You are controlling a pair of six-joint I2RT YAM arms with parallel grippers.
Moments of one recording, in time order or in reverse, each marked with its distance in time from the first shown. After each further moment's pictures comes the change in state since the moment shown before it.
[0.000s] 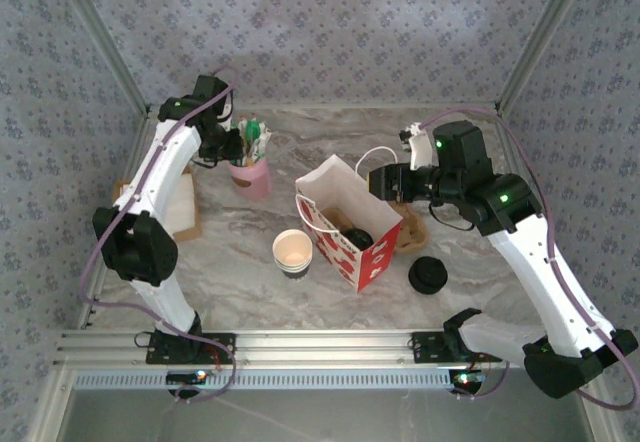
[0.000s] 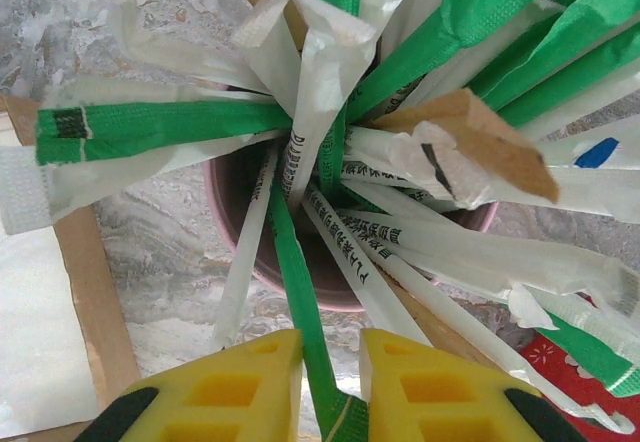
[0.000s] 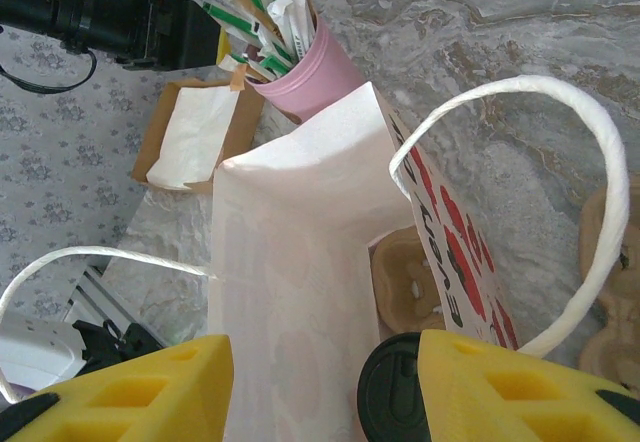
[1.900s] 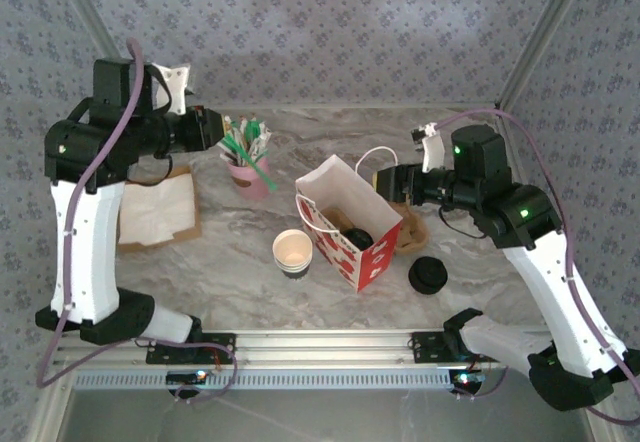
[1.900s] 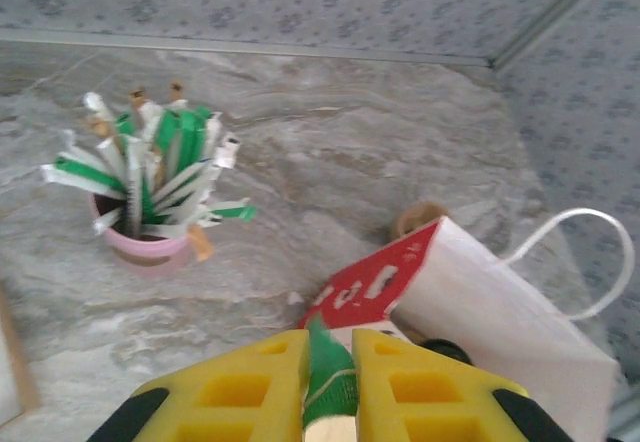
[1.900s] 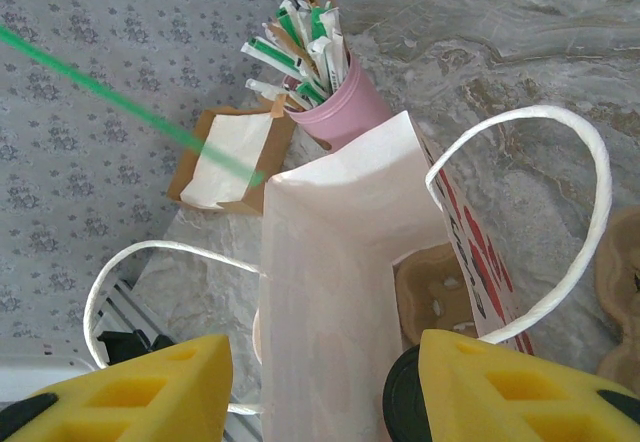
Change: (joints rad) left arm -0.054 -0.337 0.435 -0.255 0.273 -0.030; right arm -0.006 -0.072 0.023 0.002 -0.018 0.019
